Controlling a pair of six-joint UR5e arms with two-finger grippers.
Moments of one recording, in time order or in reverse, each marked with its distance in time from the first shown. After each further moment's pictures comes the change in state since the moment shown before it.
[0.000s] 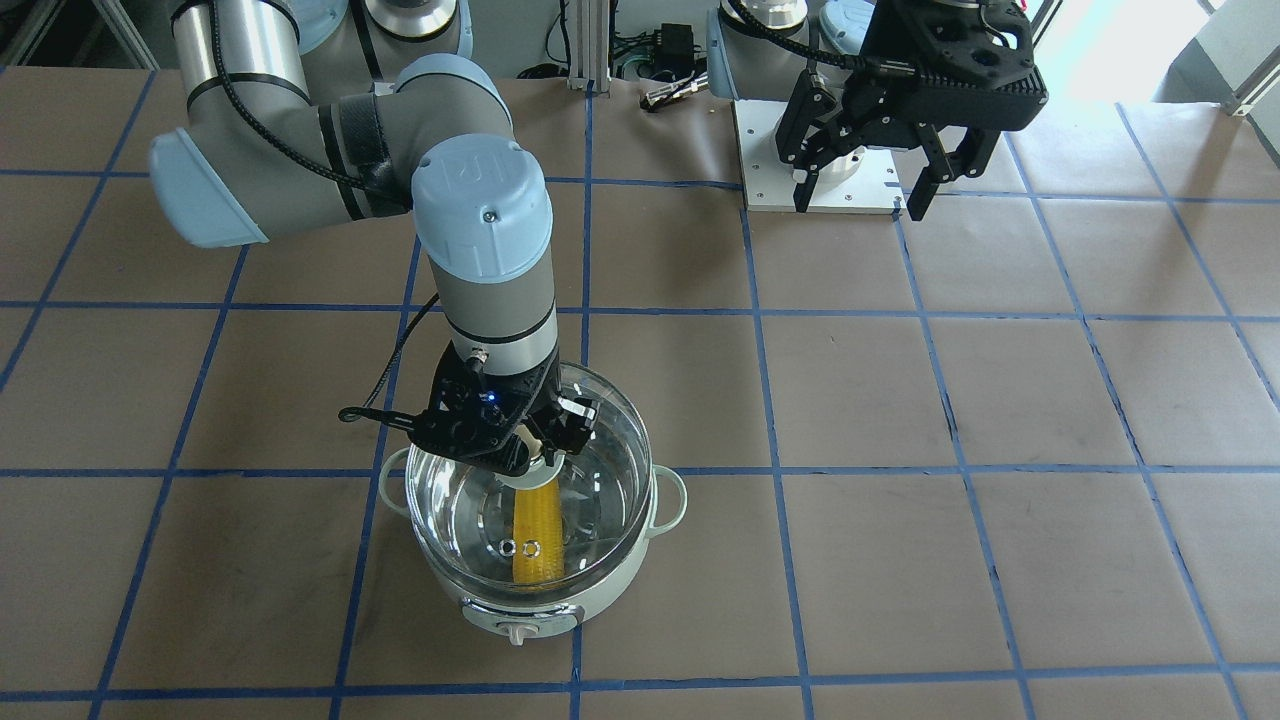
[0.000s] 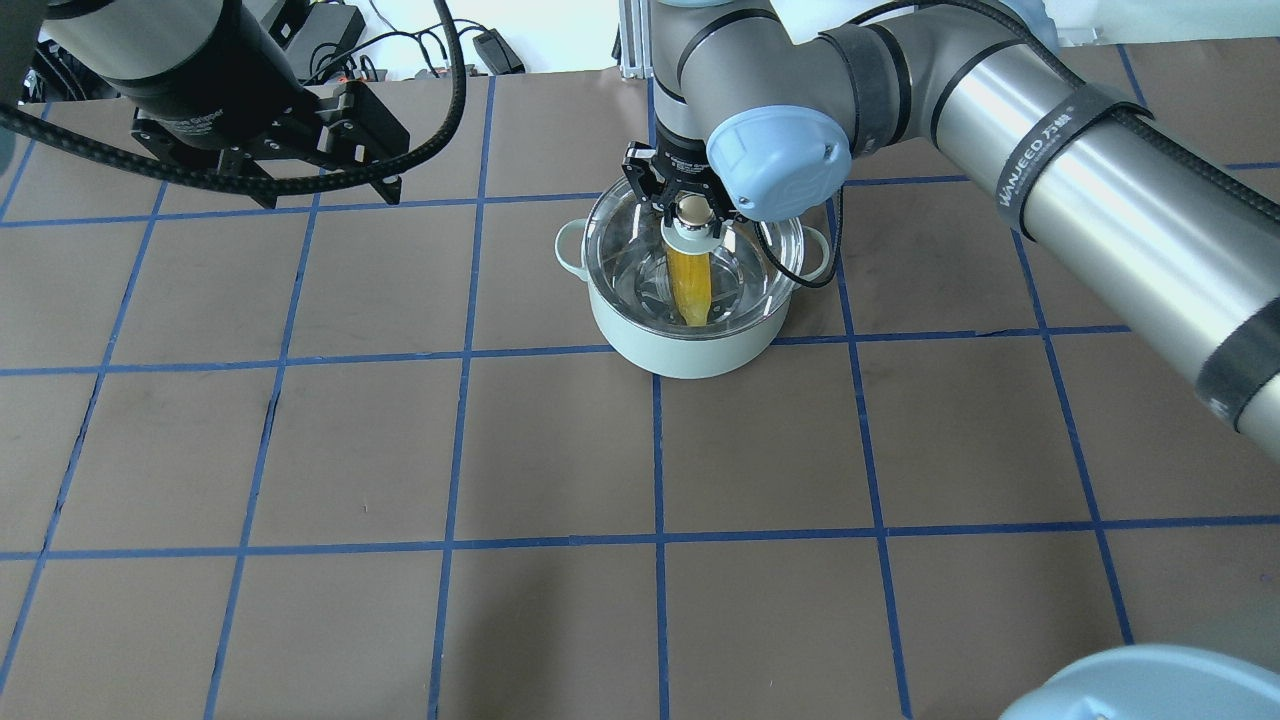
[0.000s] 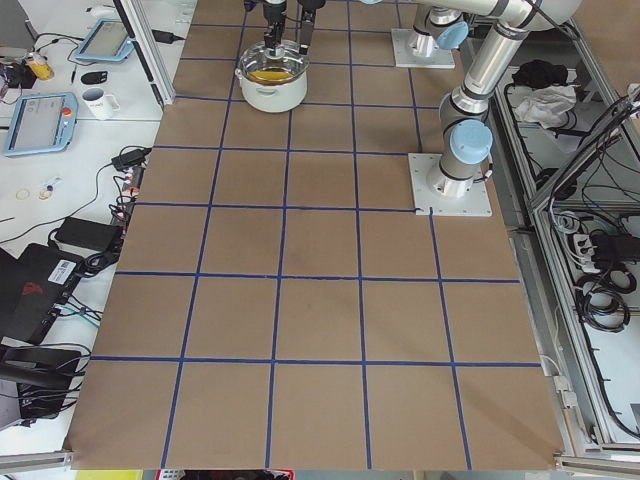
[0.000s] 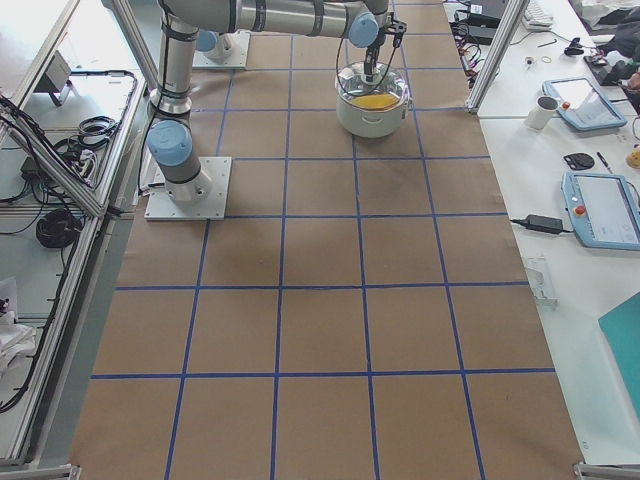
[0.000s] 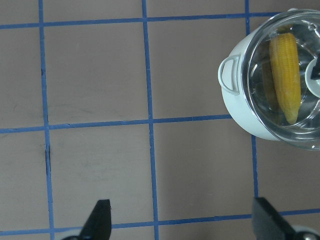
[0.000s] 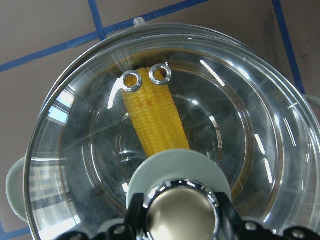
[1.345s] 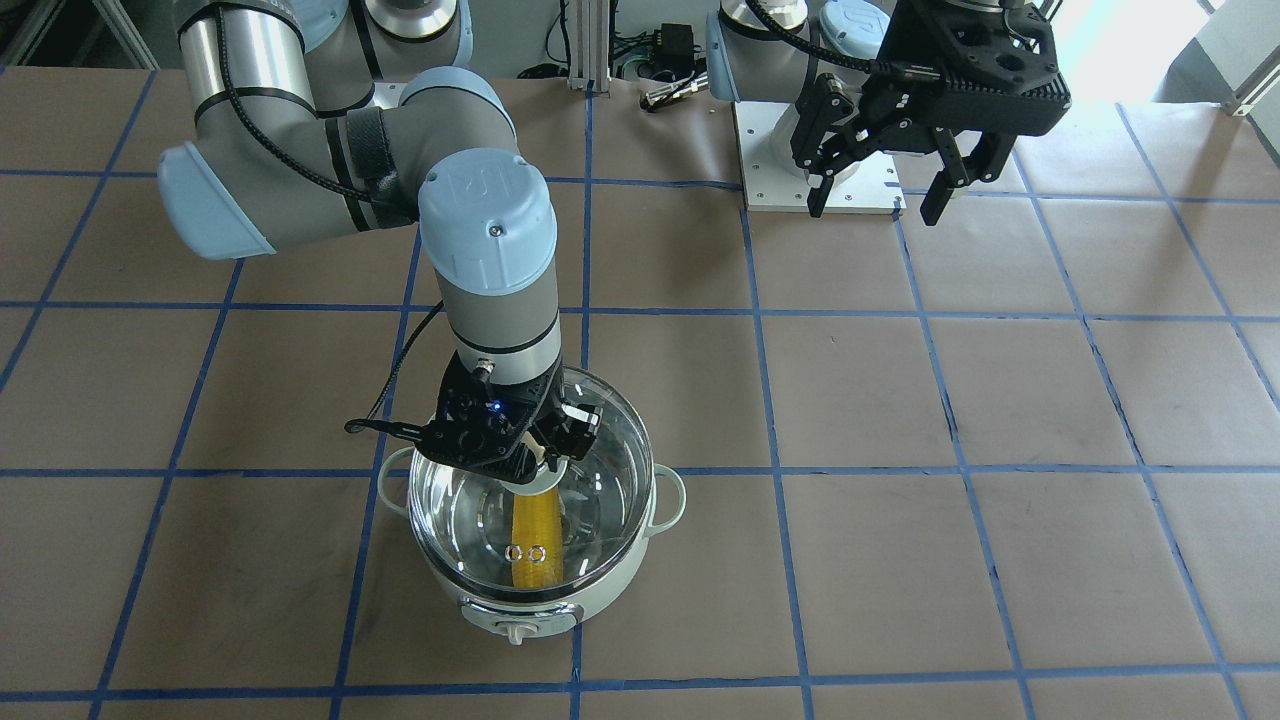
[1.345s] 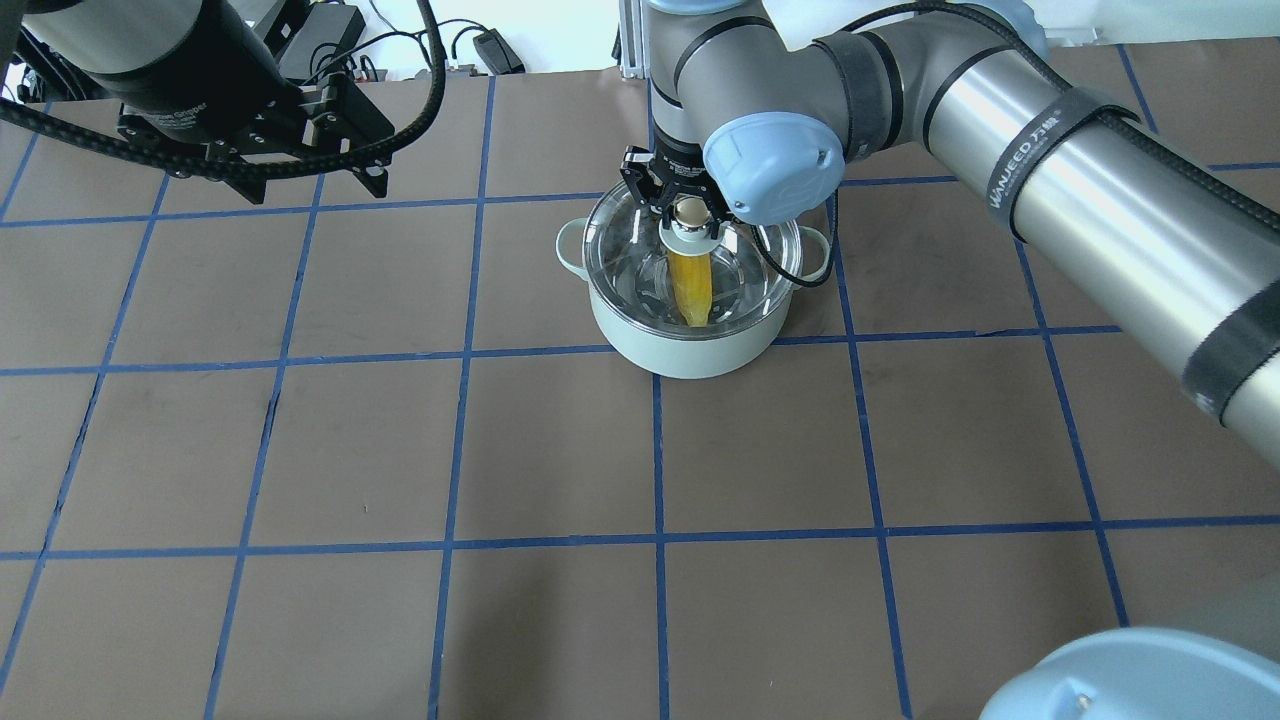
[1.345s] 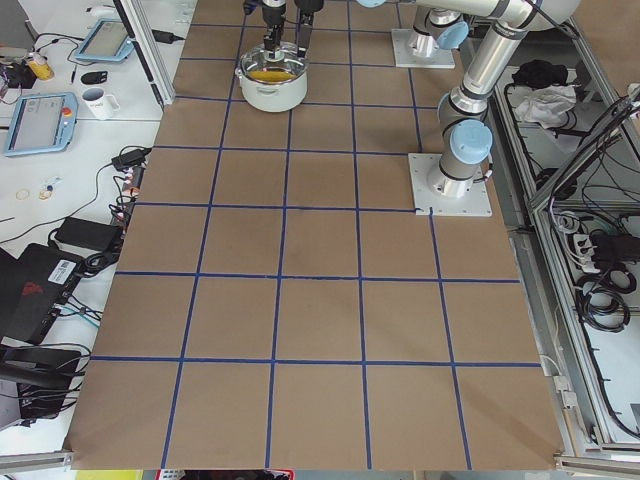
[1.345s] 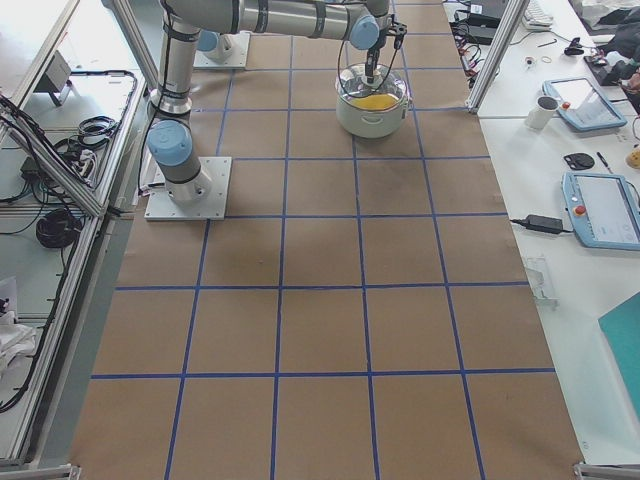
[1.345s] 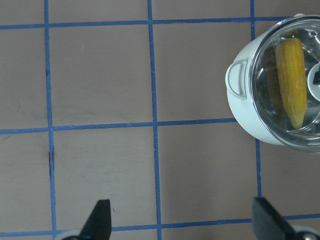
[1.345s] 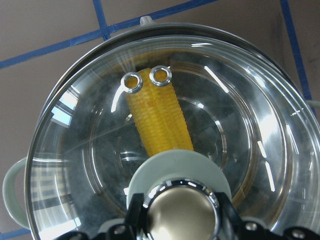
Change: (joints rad) left arm 0.026 -0.001 -0.002 0.006 -0.008 0.012; right arm 0.001 0.015 0.001 -0.016 0.000 -0.025
